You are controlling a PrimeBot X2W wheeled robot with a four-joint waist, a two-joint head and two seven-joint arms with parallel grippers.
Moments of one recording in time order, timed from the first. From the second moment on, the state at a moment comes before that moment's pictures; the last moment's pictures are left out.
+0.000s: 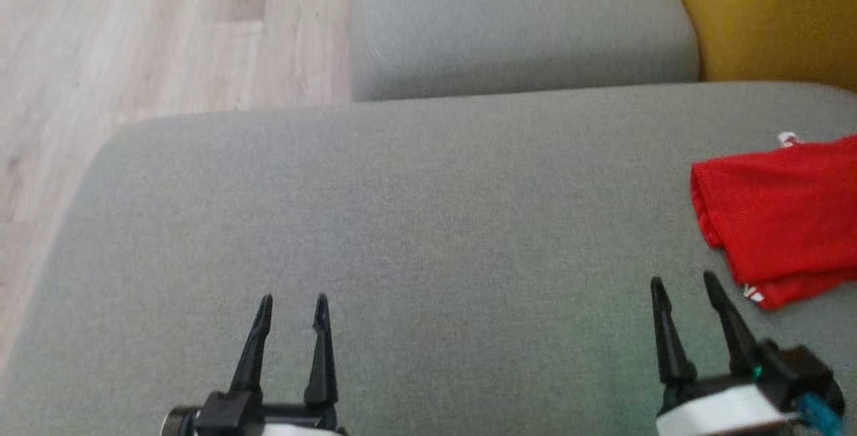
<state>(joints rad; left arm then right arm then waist) 0.11 0.05 -0.31 0.11 -0.23 0.13 -0.26 0.13 -0.07 0.05 0.15 0.15 0.13 -0.25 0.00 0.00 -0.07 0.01</state>
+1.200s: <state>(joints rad) 0.19 0.06 -0.25 0.19 -0.39 0.09 -0.22 0.21 -0.05 0.05 0.21 0.31 0.13 -0.21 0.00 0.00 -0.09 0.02</state>
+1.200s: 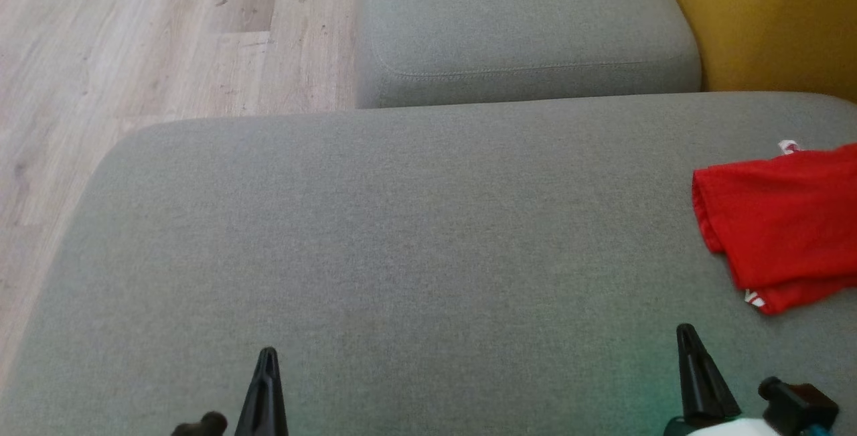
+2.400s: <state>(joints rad) 0.12 0.07 -0.16 0.22 -0.81 0.02 -0.13 0.13 -0.05 0.01 0.23 0.75 0.13 -0.12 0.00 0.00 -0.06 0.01</state>
